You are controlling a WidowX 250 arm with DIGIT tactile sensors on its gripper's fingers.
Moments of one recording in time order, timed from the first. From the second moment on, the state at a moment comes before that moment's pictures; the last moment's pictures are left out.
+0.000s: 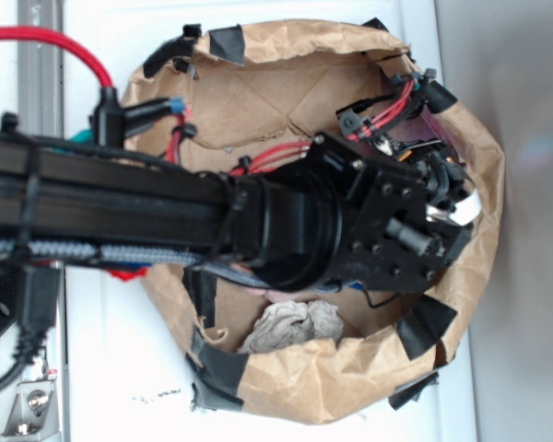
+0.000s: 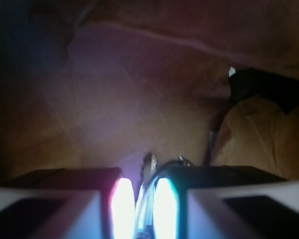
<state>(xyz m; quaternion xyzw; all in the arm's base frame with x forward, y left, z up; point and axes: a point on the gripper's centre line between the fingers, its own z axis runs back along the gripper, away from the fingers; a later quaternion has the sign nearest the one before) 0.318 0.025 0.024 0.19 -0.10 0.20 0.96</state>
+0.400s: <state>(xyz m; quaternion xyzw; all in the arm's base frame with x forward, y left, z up) 0.304 0.025 0.023 0.18 -0.06 0.17 0.97</state>
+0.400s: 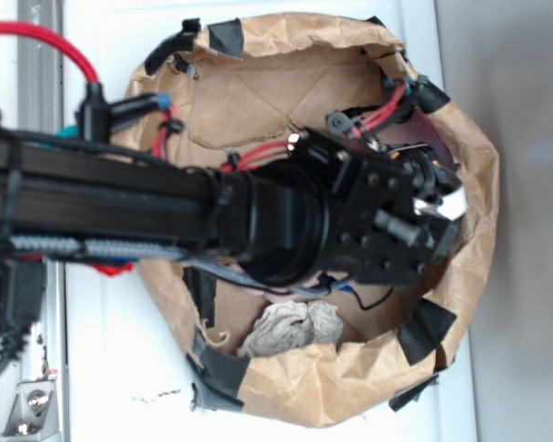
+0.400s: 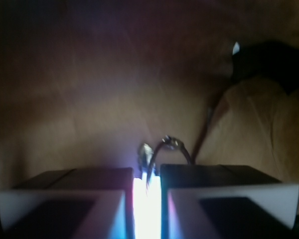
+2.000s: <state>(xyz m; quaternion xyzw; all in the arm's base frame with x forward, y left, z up) 0.238 -0.006 0.129 -0.03 -0.03 0.04 1.00</state>
